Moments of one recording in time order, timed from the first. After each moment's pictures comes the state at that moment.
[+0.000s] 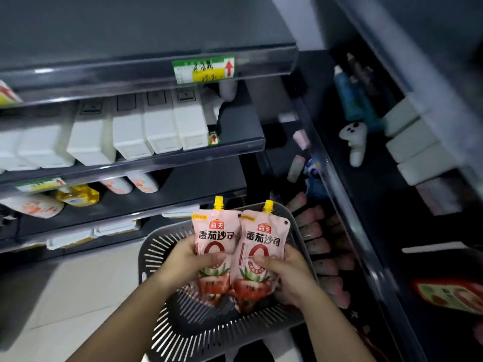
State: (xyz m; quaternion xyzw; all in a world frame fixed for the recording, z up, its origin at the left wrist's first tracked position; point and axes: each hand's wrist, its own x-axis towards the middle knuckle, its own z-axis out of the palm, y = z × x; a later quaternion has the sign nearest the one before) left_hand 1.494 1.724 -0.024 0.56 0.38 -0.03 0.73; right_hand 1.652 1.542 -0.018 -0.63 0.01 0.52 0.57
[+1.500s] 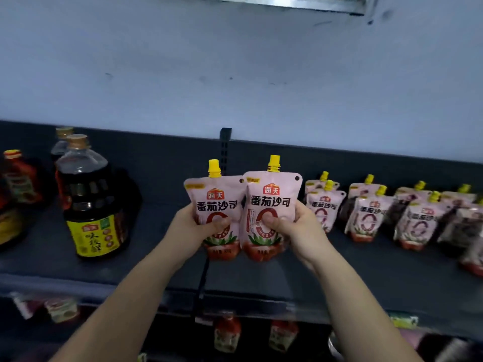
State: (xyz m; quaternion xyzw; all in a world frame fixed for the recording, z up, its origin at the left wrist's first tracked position) left_hand 1.588 1.075 0.352 0.64 -0.26 -0.09 0.72; right_hand 1.497 0.862 0.360 -0.66 0.00 -0.18 0.72
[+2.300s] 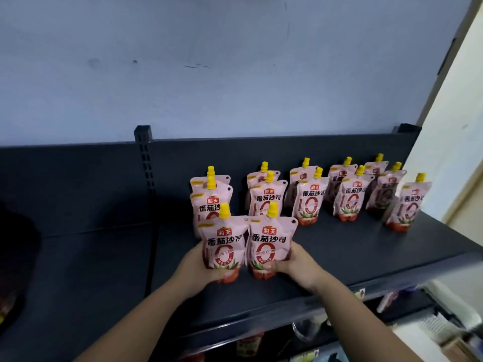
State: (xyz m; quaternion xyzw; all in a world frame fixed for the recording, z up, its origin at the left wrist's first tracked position) left_hand 1.627 0.941 0.246 0.70 -0.36 -0.24 0.57; right_hand 1.462 0.736 0.249 -0.71 0.16 -0.15 0.67
